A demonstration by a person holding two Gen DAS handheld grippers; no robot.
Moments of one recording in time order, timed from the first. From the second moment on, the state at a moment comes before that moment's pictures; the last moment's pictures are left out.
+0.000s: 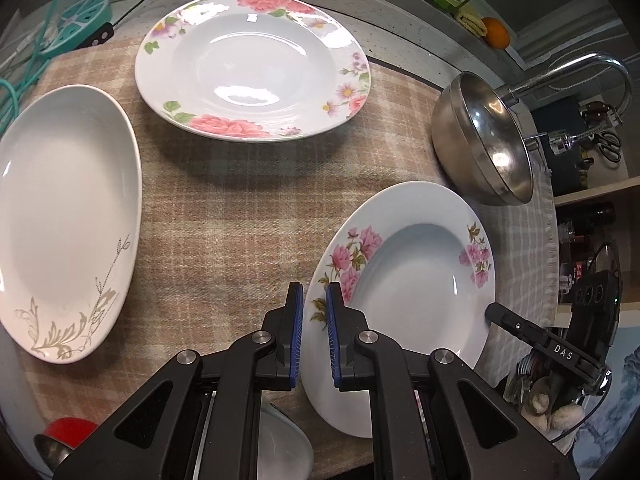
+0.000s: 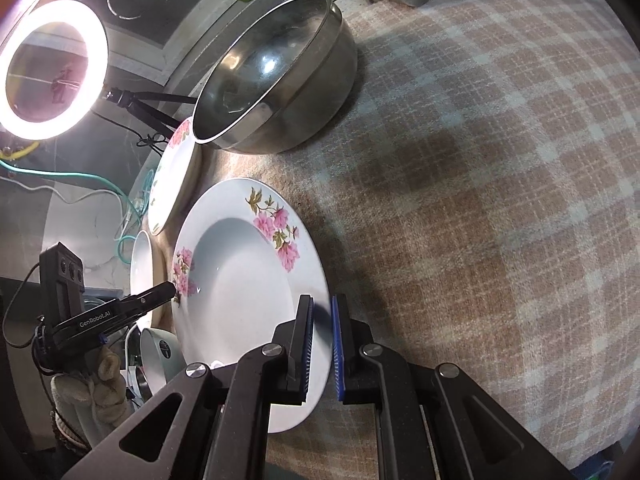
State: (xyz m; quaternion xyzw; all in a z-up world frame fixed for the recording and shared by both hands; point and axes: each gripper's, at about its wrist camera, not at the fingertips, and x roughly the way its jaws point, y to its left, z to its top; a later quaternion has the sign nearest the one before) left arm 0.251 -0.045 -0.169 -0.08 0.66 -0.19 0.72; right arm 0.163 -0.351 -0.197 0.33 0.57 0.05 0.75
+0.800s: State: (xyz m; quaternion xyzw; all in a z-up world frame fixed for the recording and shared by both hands) left arm 0.216 -0.056 -0.168 -0.07 0.66 -0.20 0.72; right arm 0.137 -0.356 -0.197 0.34 0.57 0.04 0.75
